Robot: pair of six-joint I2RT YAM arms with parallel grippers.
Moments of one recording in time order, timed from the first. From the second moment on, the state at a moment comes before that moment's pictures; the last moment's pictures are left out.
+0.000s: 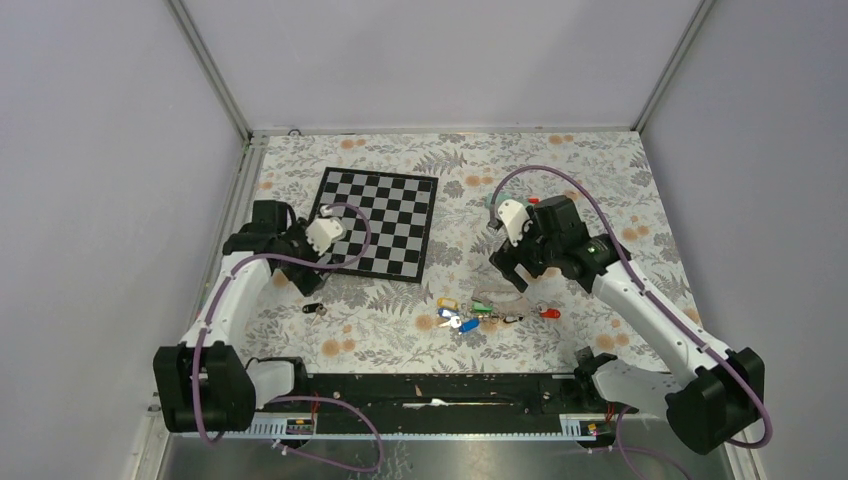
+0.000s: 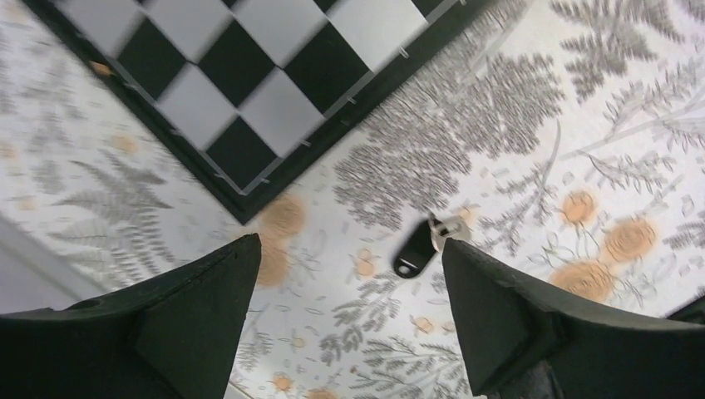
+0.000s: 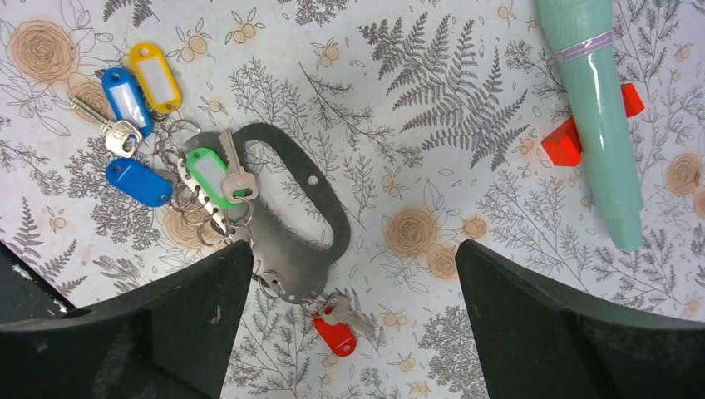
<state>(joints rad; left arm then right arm) 0.02 1.15 0.86 -0.78 0.32 0.84 0.48 1.13 0.93 -0.67 -0.16 -0.45</state>
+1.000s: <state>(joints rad) 0.02 1.21 0.81 -0.78 0.43 0.64 0.44 1.14 0.74 -0.86 -0.28 -0.58</state>
